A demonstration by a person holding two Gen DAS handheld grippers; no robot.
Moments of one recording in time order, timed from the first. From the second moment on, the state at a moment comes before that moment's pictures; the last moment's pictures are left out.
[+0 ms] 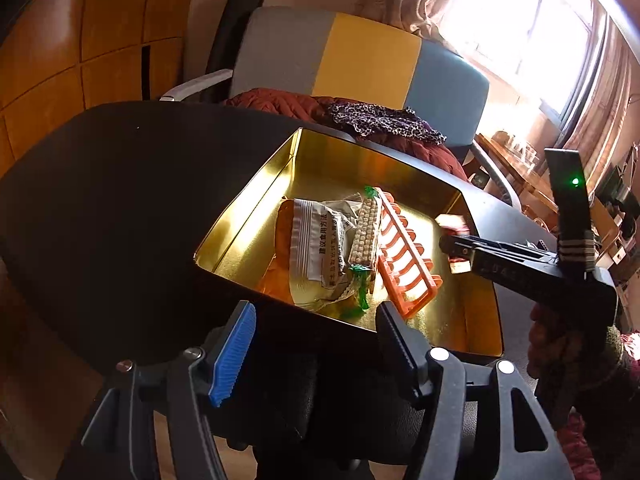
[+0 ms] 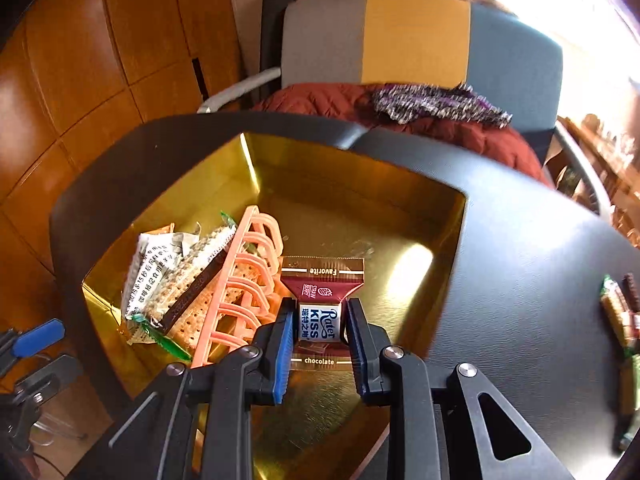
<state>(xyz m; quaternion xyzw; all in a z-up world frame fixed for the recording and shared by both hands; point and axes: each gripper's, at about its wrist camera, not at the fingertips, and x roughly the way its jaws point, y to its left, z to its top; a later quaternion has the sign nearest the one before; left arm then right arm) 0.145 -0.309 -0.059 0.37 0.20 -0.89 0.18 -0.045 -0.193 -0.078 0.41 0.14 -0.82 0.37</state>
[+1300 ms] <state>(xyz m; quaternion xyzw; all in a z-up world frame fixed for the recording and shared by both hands) 0.058 -0.140 -0.042 0.42 0.07 -0.90 -0.01 -0.160 0.256 -0.091 0.43 -0.12 -0.89 0.01</state>
